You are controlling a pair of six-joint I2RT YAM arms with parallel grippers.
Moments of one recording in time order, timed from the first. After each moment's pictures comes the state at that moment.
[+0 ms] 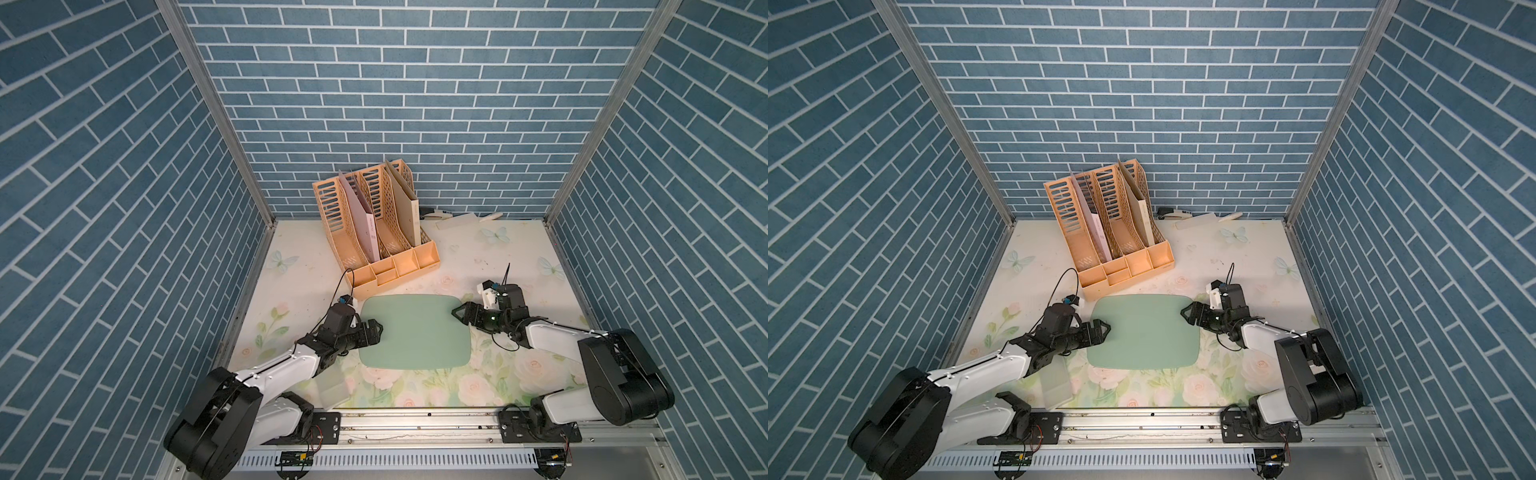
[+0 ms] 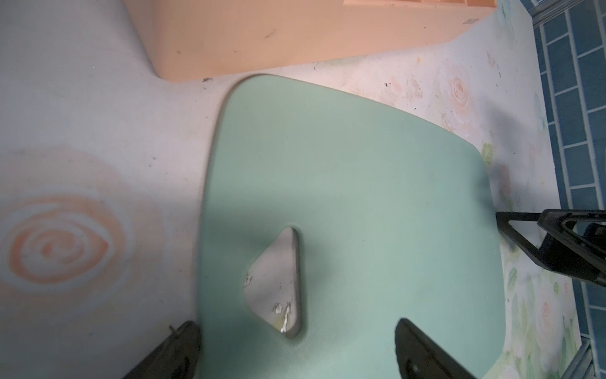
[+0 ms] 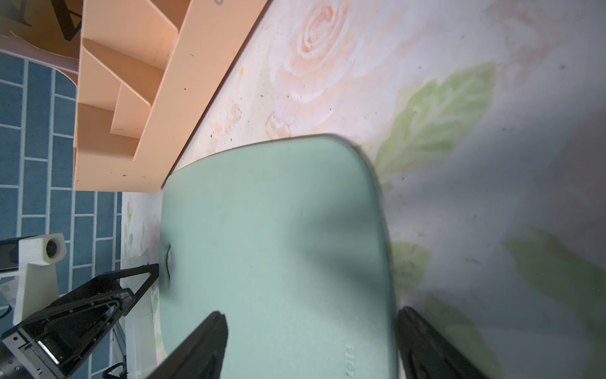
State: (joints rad) left arm -0.50 1.18 0.34 0.04 0.16 -0.67; right arm 0.33 1.44 0.48 0.13 -0.50 0.60
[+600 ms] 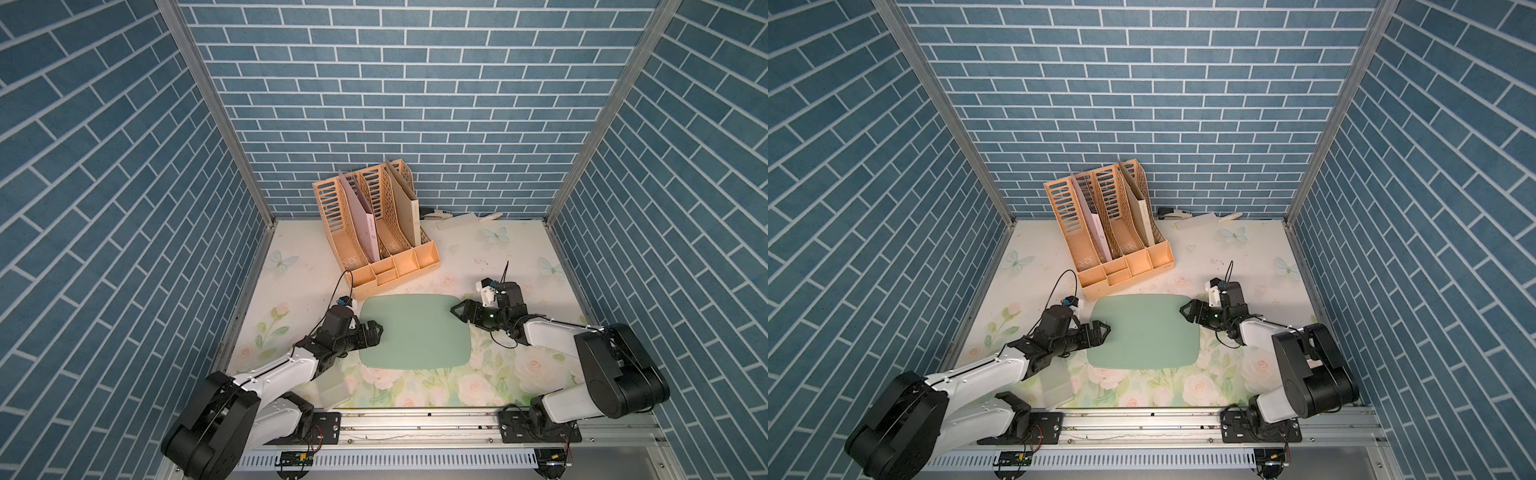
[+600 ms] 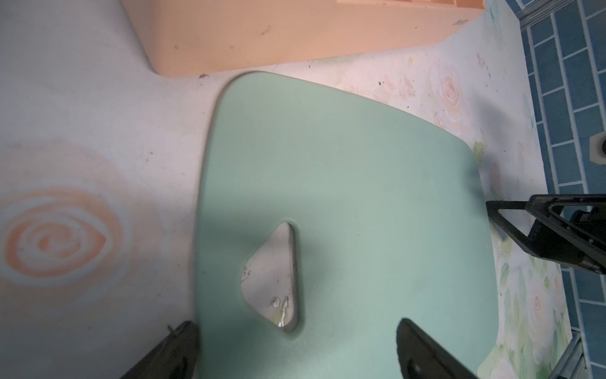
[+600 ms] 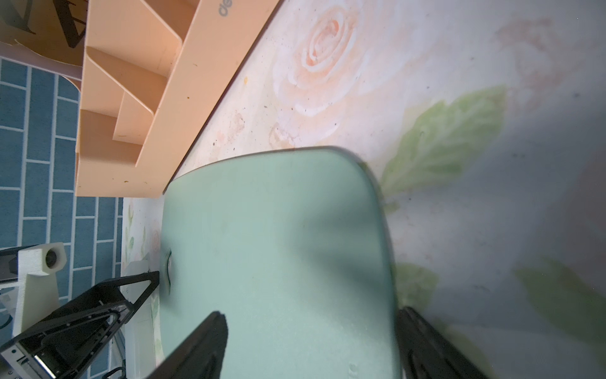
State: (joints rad) left arm -0.50 1.16 0.32 0.05 0.17 -0.67; right arm 0.34 1.47 0.50 0.15 -0.50 0.60
